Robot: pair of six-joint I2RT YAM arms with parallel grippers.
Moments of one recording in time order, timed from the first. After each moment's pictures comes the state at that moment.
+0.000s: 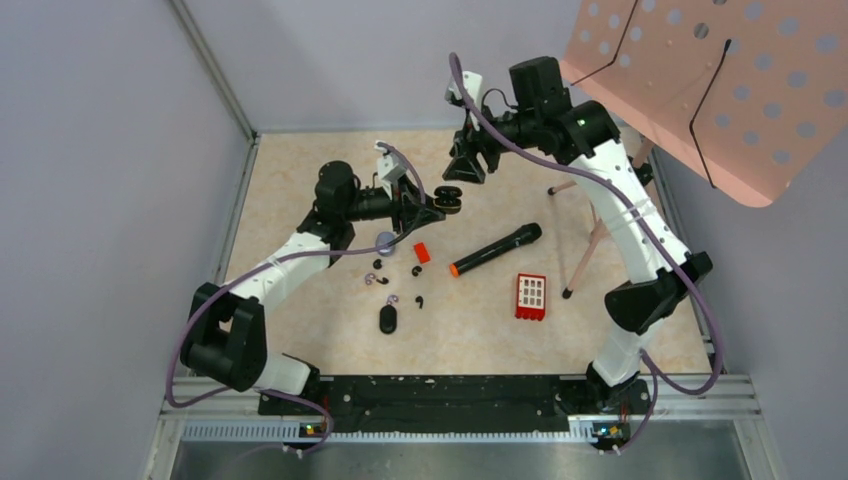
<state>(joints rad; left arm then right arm) -0.39 1.42 0.94 0.47 1.04 -0.14 0.54 1.76 2.13 -1.02 -0.68 -0.44</state>
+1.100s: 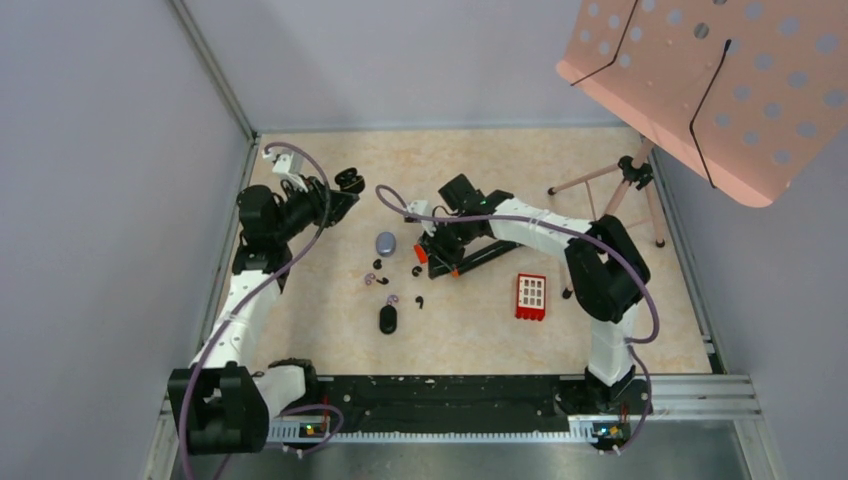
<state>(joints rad) 0.03 1.10 0.75 0.23 0.71 -0.41 0.70 1.89 1.41 -0.58 -0.61 -0.34</state>
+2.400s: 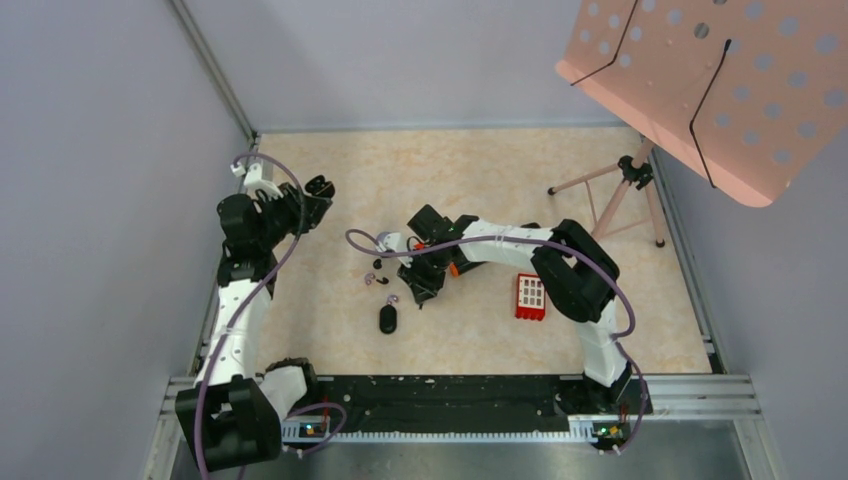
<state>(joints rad) 0.19 1.02 0.73 0.06 0.59 -0.45 0.88 2.04 1.42 -0.52 -0.50 -0.34</state>
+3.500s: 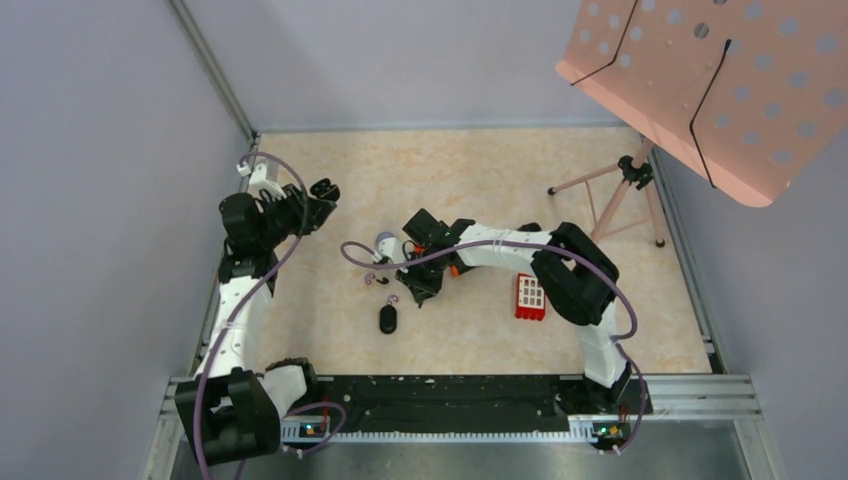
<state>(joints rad) 0.19 1.05 0.73 0.06 0.65 -0.44 0.91 2.03 1.41 -0.52 -0.42 -0.42</state>
